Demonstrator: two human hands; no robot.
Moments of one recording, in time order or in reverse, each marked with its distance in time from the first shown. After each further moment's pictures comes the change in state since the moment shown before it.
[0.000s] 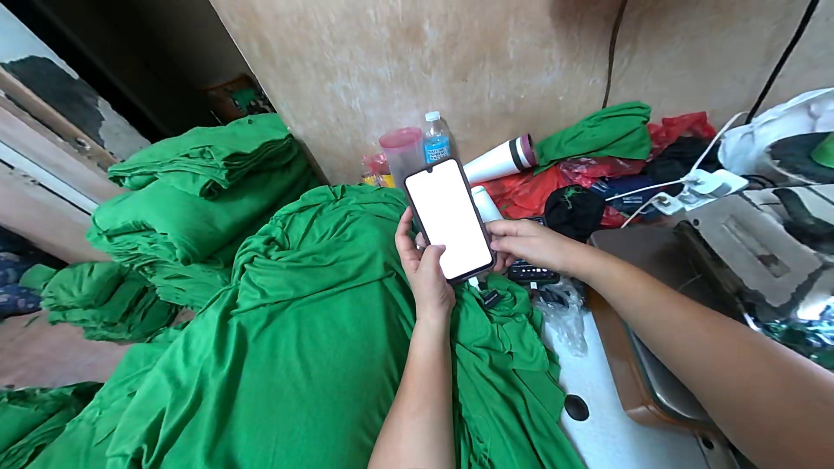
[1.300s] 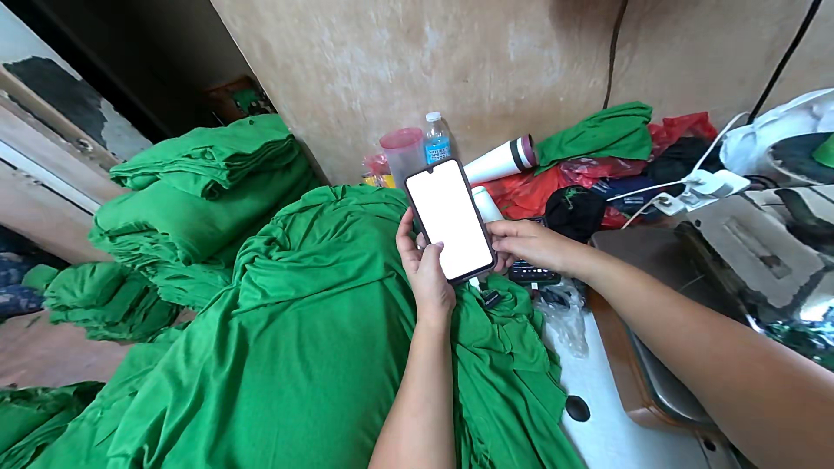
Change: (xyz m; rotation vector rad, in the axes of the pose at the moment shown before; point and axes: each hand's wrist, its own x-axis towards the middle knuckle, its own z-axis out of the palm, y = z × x) left_hand 0.000 0.001 0.001 -0.014 0.022 -0.012; right_hand 0.000 0.001 0.000 -0.007 -0.001 0.006
